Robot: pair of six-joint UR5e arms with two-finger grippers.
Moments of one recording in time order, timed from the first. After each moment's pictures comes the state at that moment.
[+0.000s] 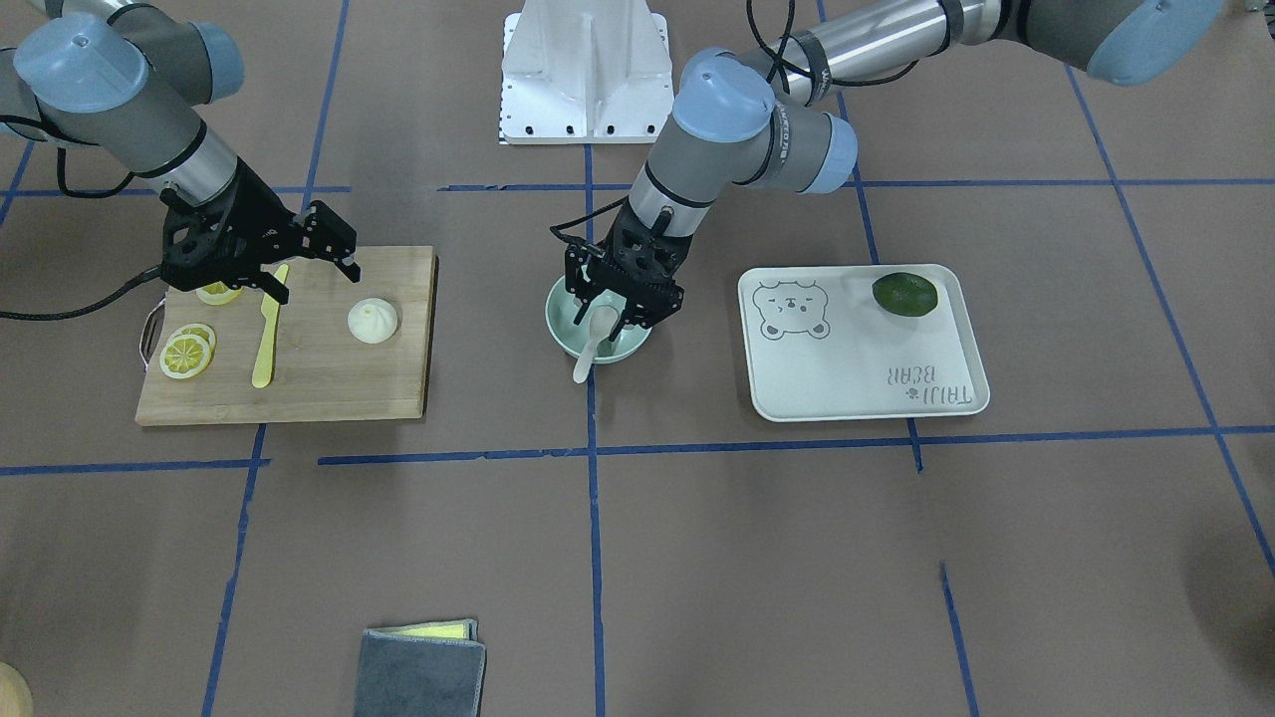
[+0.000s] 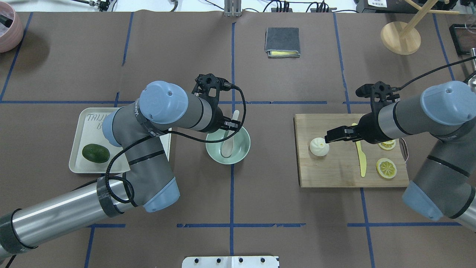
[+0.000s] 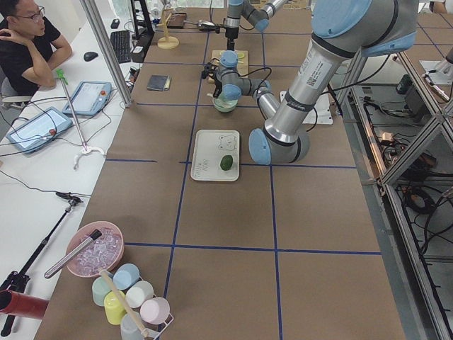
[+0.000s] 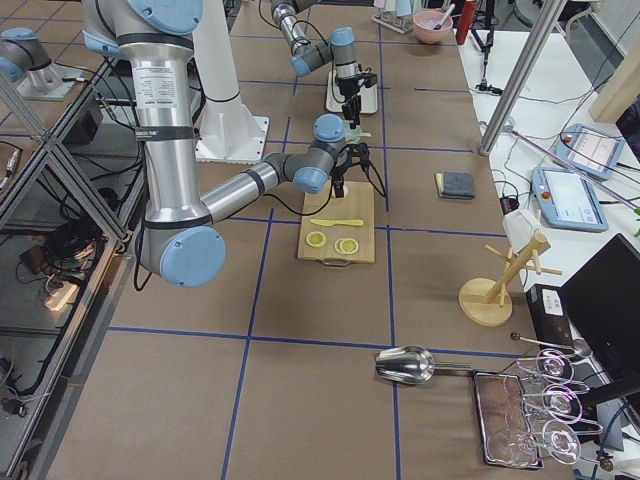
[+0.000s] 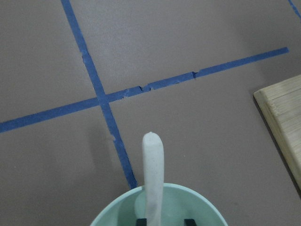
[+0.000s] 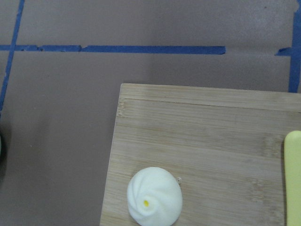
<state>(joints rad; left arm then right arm) -0.53 -2.27 -1.54 -2.12 -1.80 -0.99 0.71 -1.45 1.89 -1.05 2.06 1.08</state>
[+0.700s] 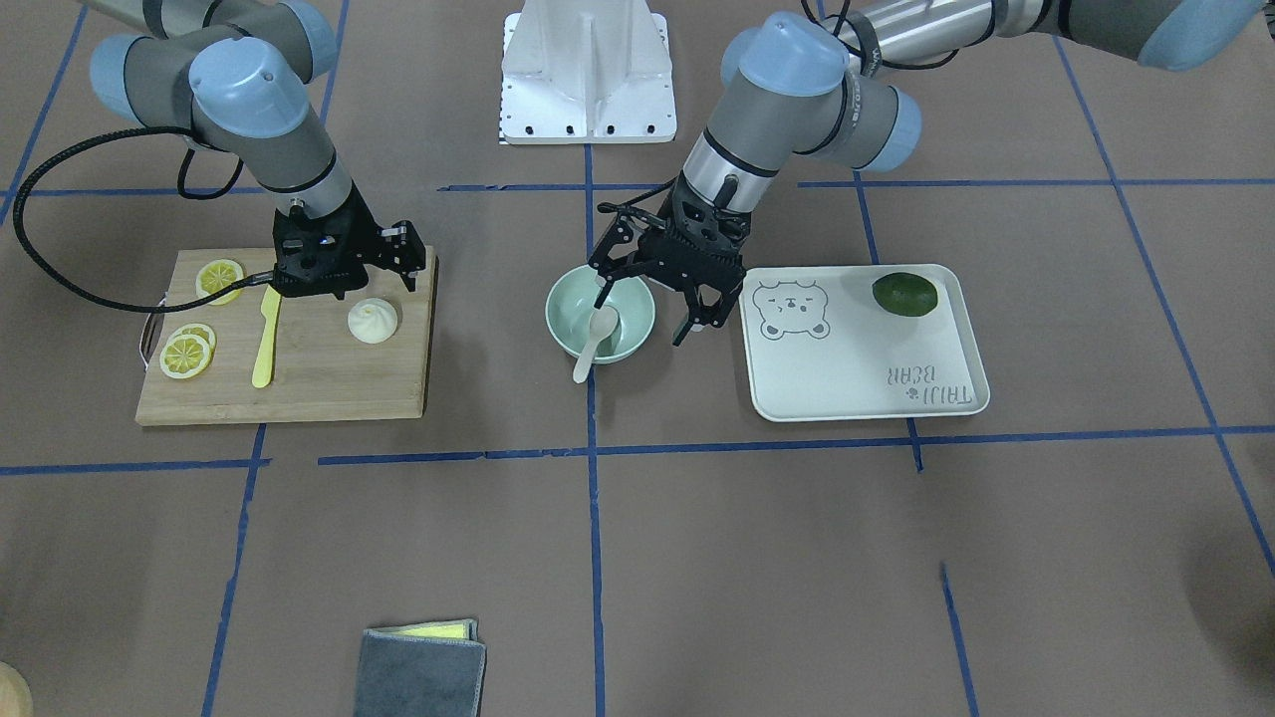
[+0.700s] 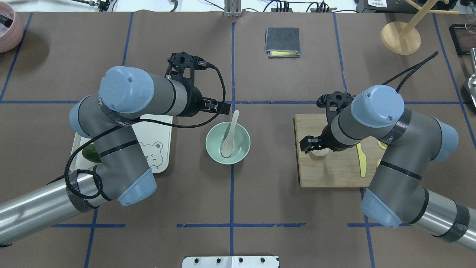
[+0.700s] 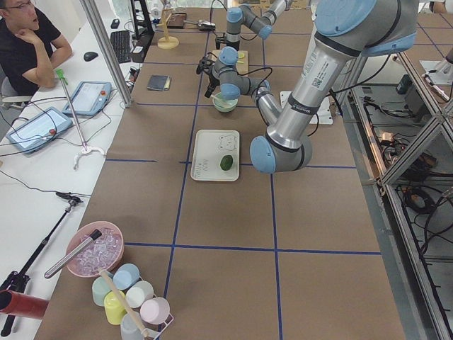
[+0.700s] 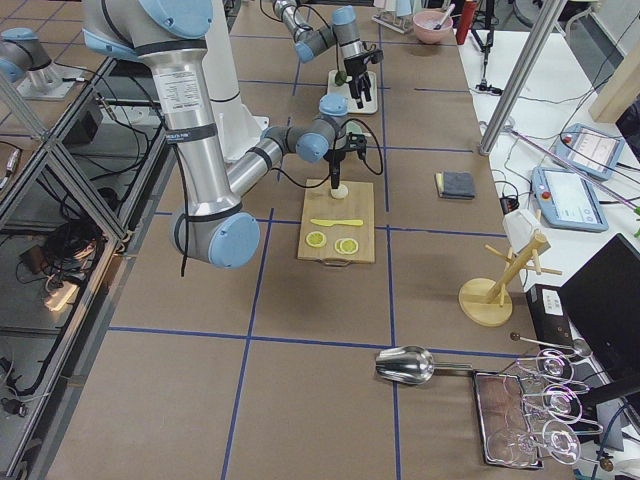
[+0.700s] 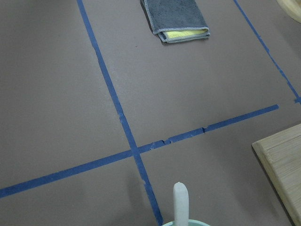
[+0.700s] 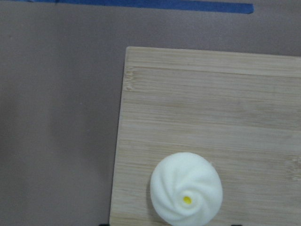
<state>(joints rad) -0.59 -2.20 -1.66 -2.12 -1.77 -0.99 0.60 -1.29 1.88 -1.44 1.94 1.07</state>
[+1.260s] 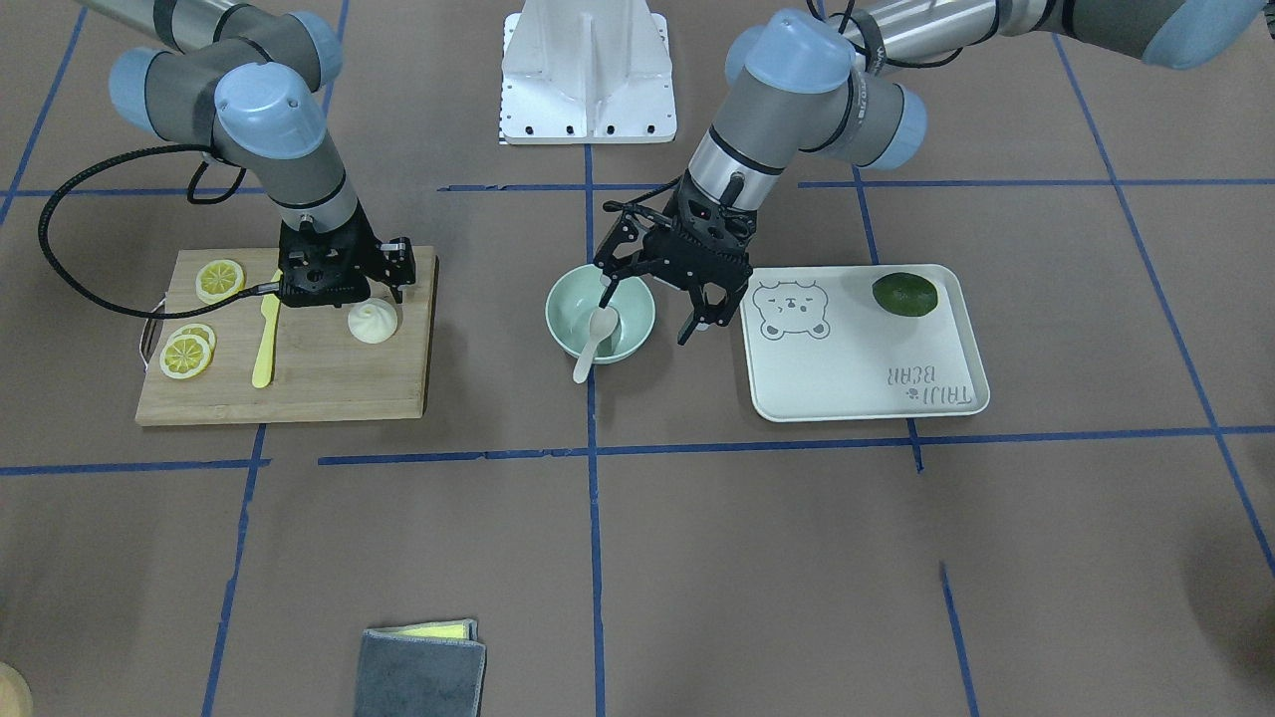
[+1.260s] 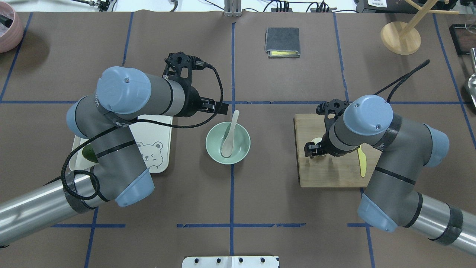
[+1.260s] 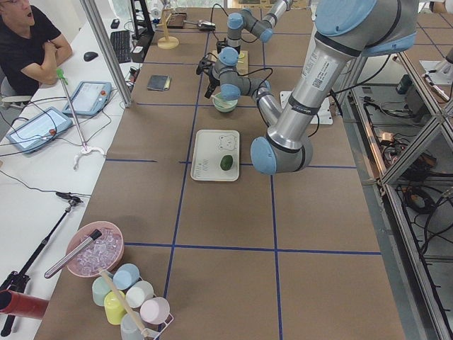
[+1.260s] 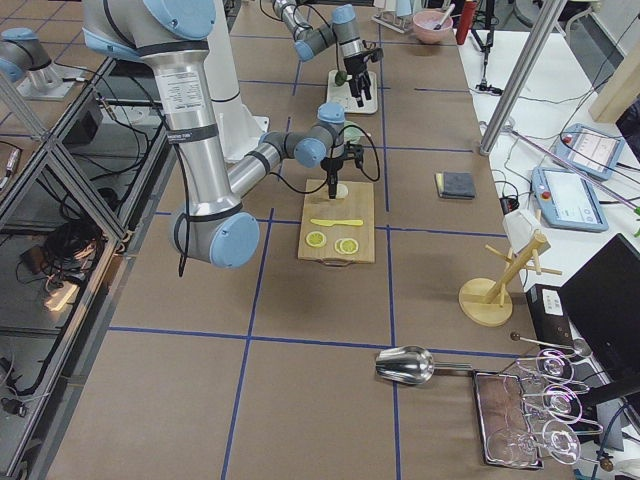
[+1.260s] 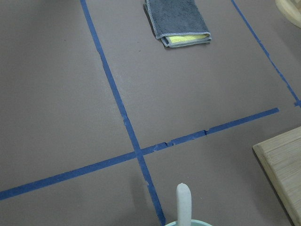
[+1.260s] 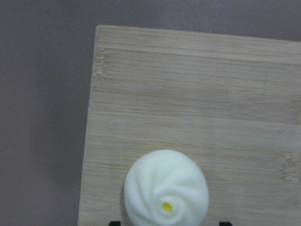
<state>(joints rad) -0.59 -2.18 -1.67 -2.12 -1.77 -1.00 0.57 -1.29 1.85 -1.45 1.91 1.06</state>
